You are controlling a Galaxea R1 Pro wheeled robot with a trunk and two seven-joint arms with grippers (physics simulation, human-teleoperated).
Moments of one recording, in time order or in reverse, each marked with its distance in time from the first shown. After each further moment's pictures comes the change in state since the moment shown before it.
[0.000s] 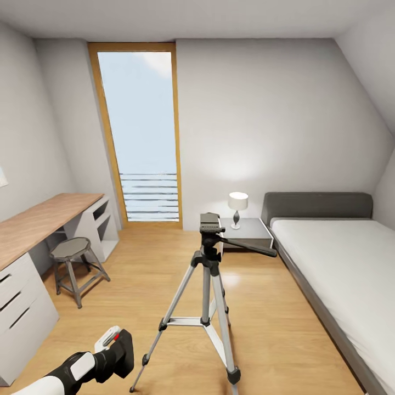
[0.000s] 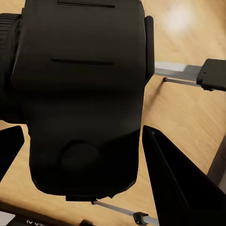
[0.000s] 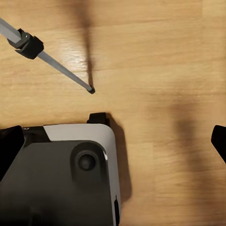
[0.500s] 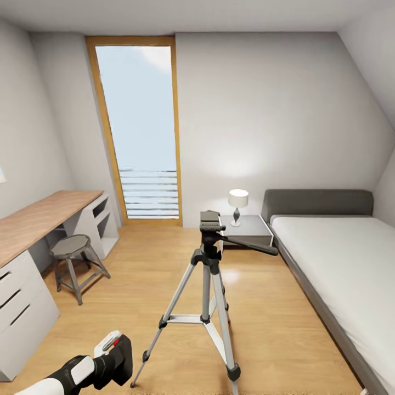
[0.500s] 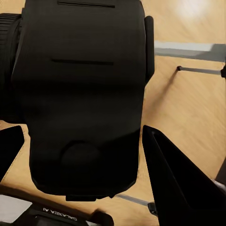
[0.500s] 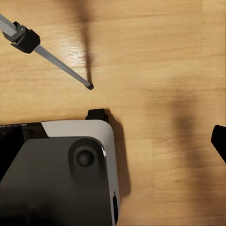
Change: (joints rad) left arm 0.001 -0.002 -0.001 0.030 -0.044 -0.001 0.002; right arm 0.000 -0.003 0.000 0.000 0.001 -0.002 0.001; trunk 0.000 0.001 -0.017
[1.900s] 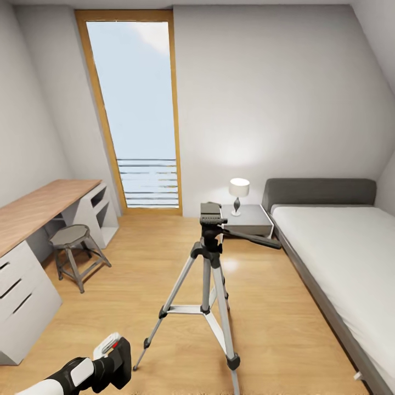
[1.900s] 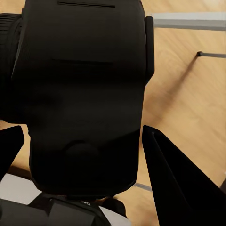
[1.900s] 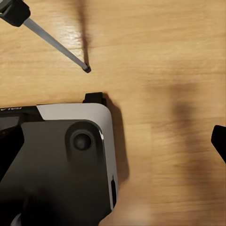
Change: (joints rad) left arm 0.000 0.001 0.000 0.015 -0.014 -0.001 0.001; right arm 0.000 0.000 0.000 0.000 0.000 -0.001 -0.001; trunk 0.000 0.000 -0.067
